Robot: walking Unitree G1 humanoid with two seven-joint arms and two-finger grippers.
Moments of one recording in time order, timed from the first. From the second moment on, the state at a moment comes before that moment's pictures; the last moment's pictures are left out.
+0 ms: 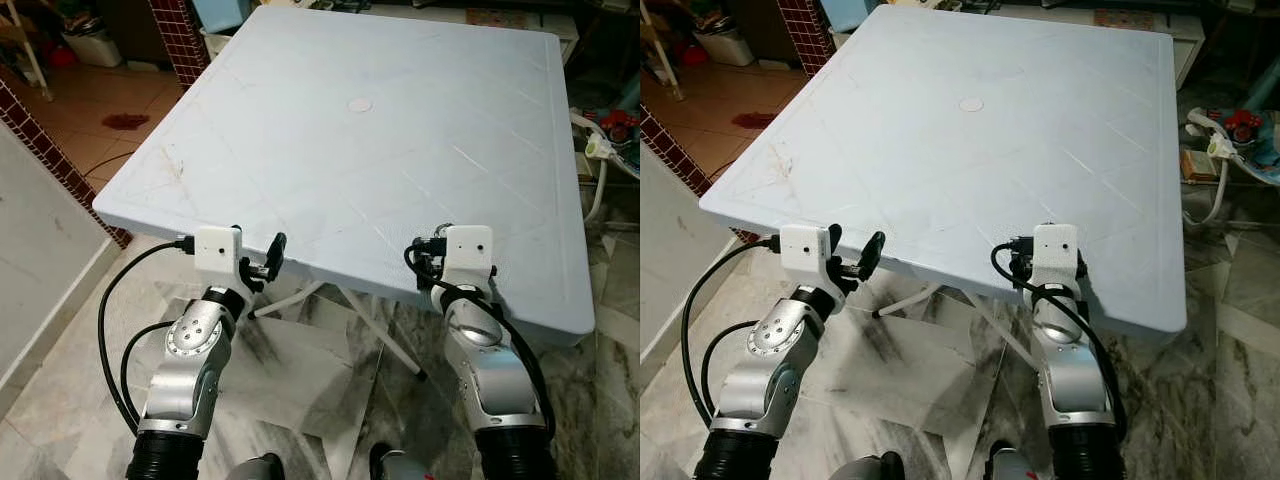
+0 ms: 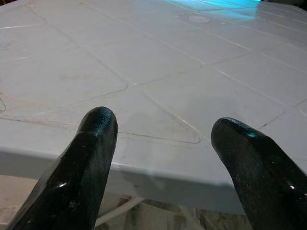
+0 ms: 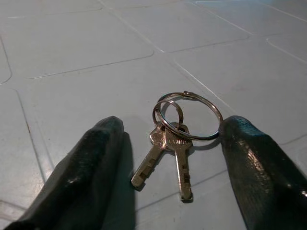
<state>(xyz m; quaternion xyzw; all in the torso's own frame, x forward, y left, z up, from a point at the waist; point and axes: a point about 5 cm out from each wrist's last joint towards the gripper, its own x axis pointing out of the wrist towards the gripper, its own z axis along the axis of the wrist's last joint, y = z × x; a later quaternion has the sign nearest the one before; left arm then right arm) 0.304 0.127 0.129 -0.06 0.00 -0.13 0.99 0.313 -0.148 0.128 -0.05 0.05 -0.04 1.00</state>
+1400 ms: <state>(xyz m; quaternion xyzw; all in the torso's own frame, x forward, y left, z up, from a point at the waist) 0.303 0.129 0.128 -0.05 0.01 -0.12 0.99 0.319 -0.159 0.136 -0.08 0.02 -0.06 1.00</state>
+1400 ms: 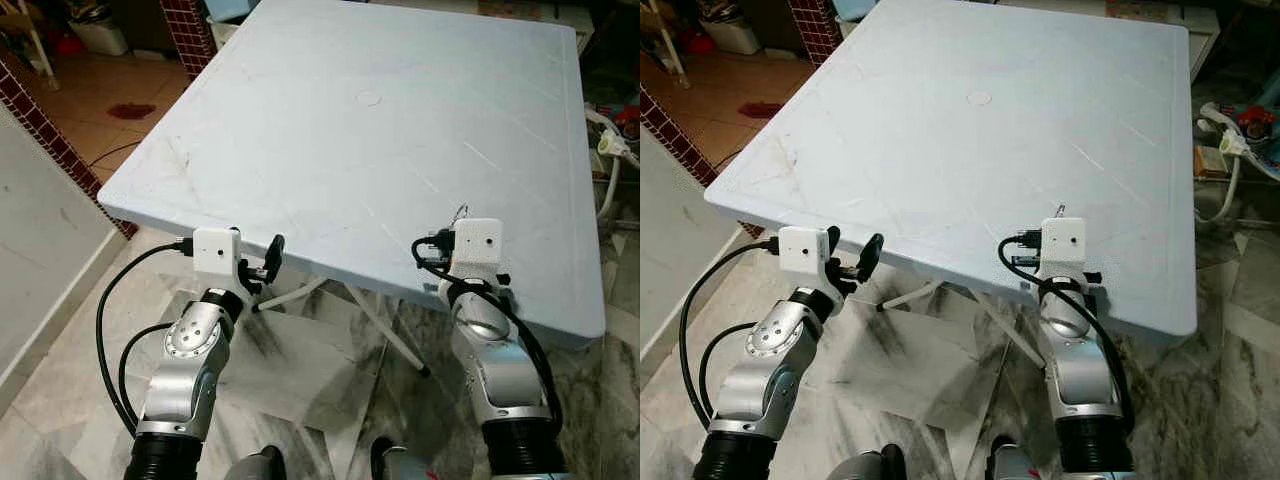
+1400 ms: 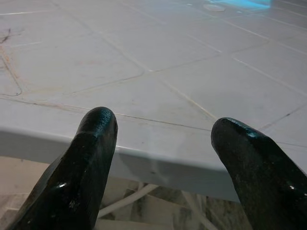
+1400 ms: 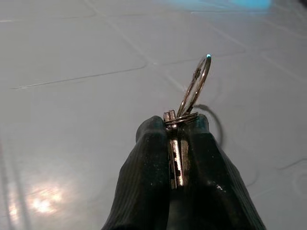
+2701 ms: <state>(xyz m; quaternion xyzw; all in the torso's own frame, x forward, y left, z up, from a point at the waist) 0.306 0.144 0.139 -0.03 -0.04 -0.04 1.00 0.317 -0.119 0.181 -0.13 -0.13 0.03 0.98</state>
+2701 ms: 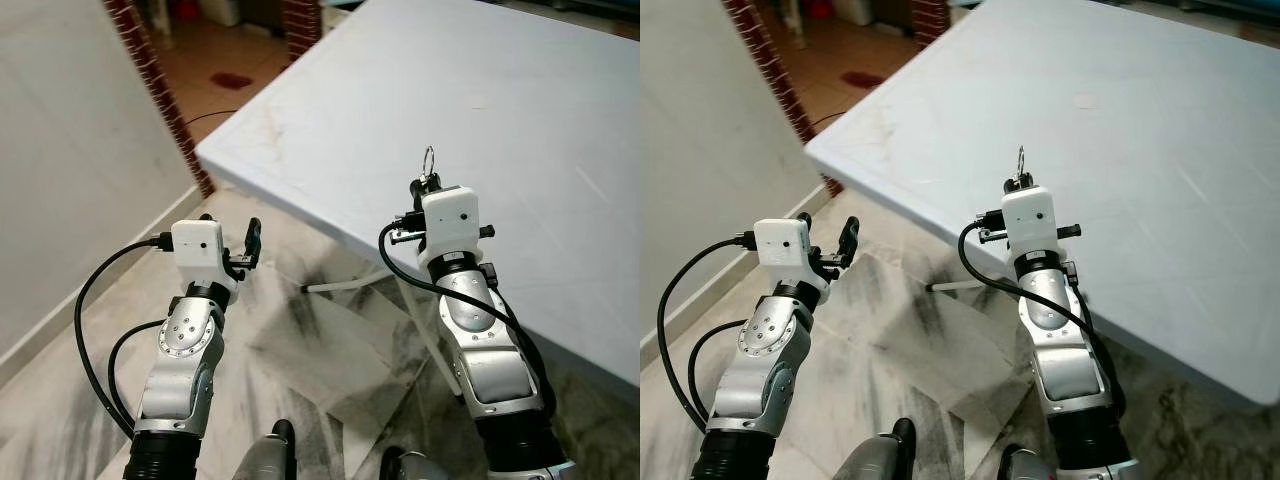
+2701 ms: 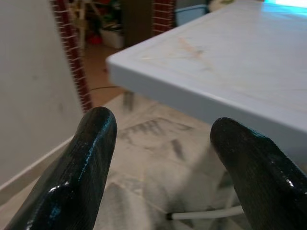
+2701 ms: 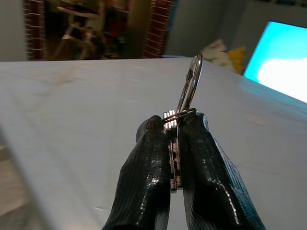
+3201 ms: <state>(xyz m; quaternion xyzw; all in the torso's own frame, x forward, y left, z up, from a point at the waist) 0.307 0.152 0.139 -0.02 -0.04 -0.03 1.00 0.316 -0.109 0.181 -0.13 -0.14 0.05 0.98</state>
